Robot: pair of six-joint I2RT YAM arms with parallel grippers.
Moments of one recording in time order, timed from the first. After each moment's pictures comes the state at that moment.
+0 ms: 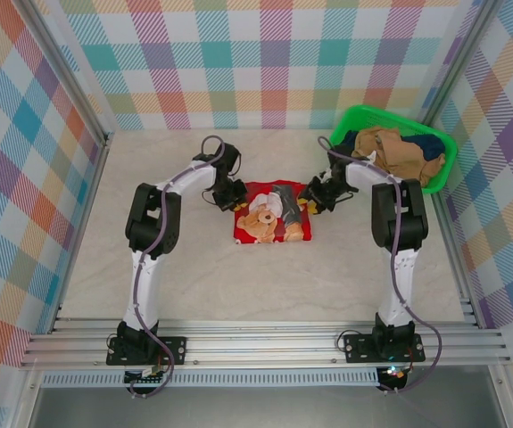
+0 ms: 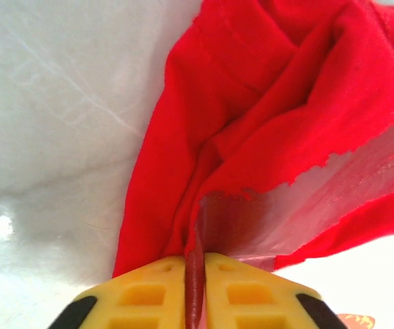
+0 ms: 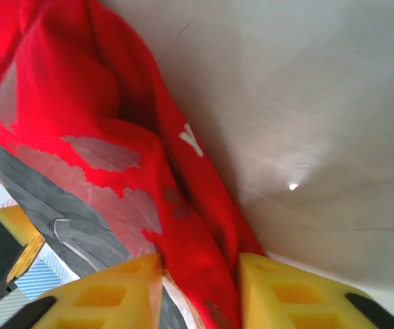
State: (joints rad) left arm -0.38 2.27 1.80 -0.83 0.27 -0.81; right arm 0.21 2.18 1.58 -0.74 -0.63 0.71
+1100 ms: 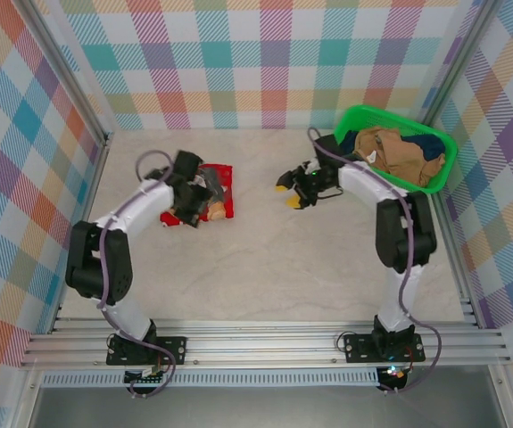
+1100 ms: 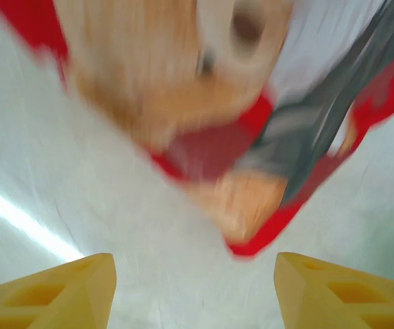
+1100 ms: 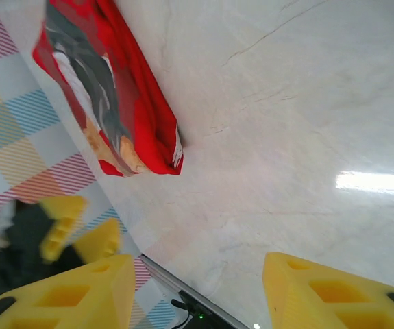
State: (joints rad) left arm -0.32 1.70 1.27 -0.75 0.08 -1.45; right arm 0.32 1.95 1.49 -0.63 -0.74 0.91
